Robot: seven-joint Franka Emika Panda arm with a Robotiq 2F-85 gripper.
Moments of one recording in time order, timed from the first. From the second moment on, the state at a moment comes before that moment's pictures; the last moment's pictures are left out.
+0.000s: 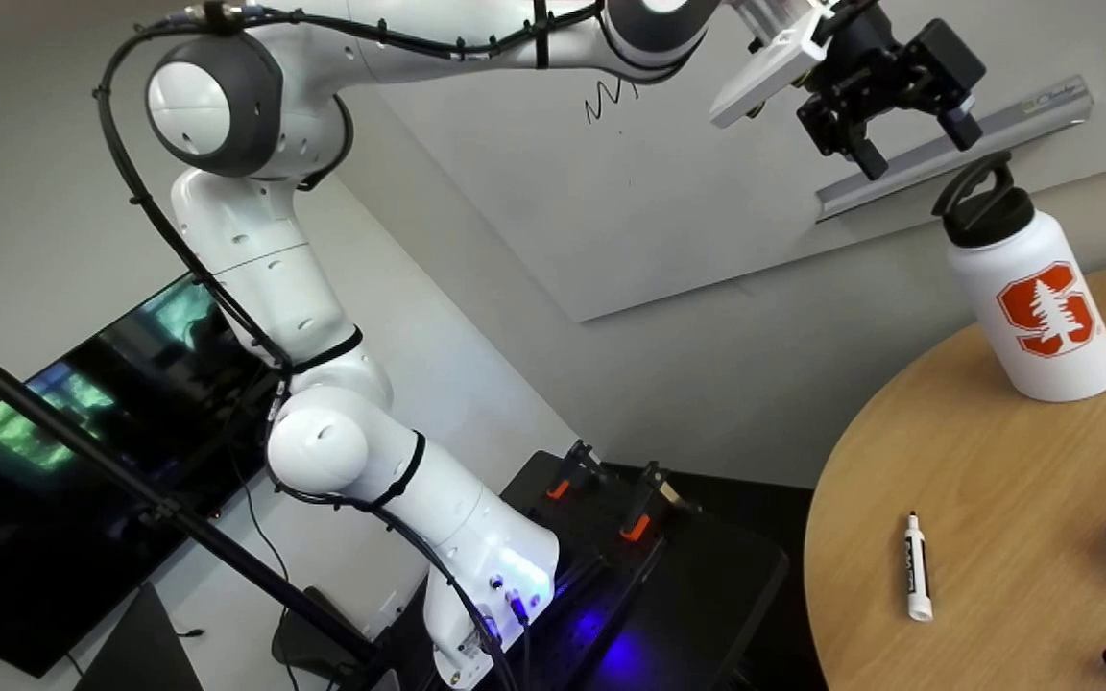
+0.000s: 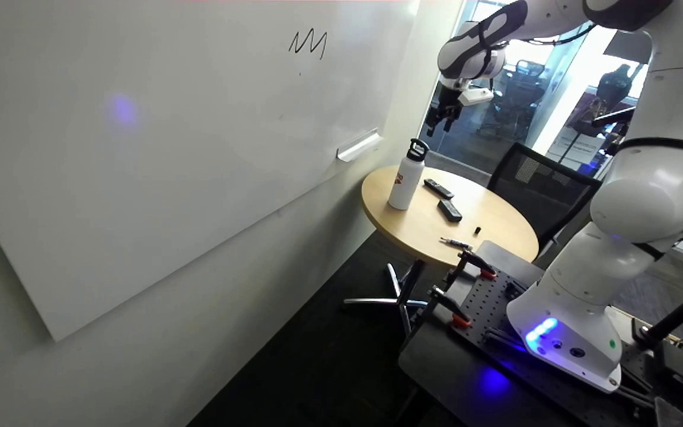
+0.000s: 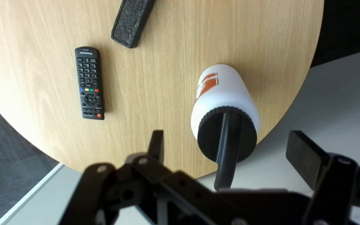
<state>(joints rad) -0.38 0.34 -0.31 -1.89 -0.02 2.32 -0.41</state>
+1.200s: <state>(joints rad) -0.49 0.50 -0.18 -1.75 0.12 2.32 -0.51</state>
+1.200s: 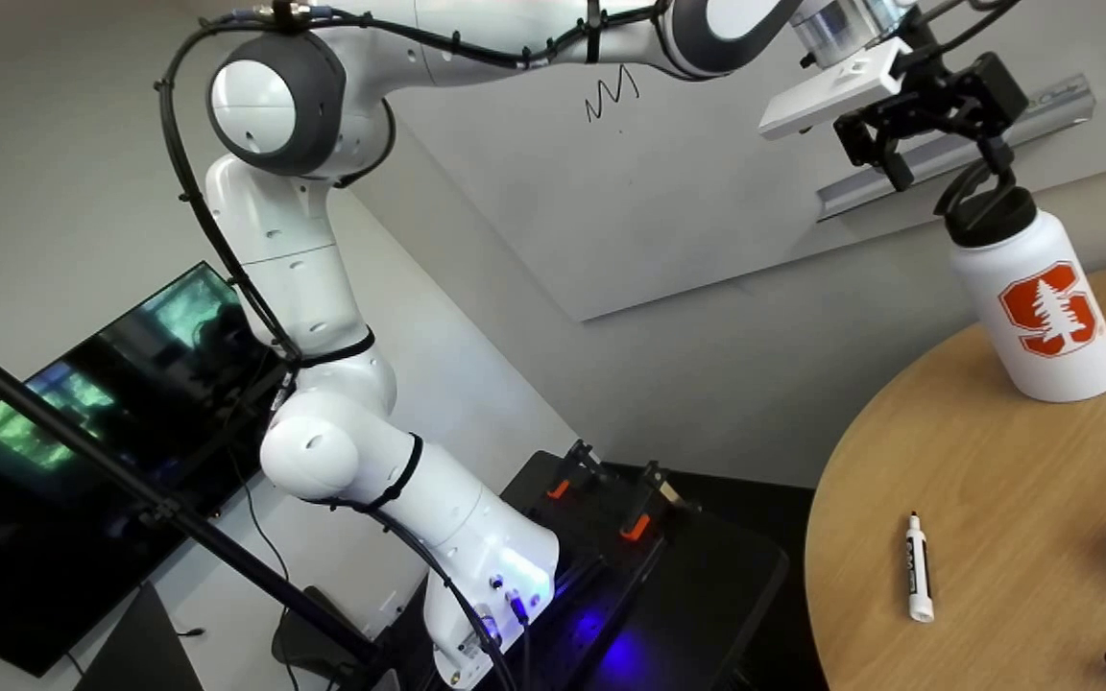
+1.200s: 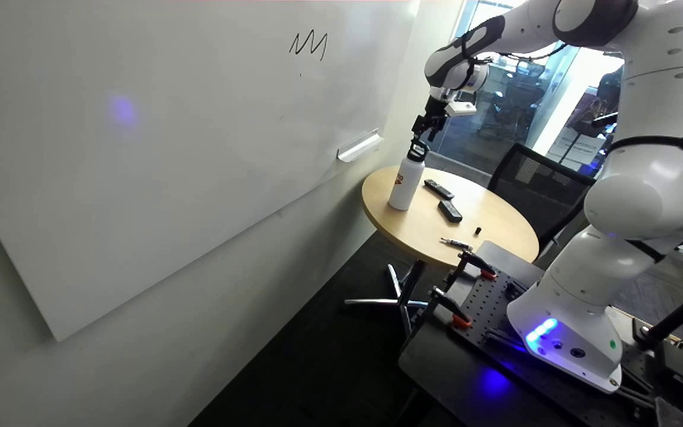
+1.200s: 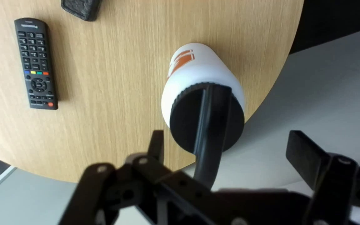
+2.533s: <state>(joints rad) -0.51 0.57 -0.17 -1.66 0.12 2.32 -0.51</state>
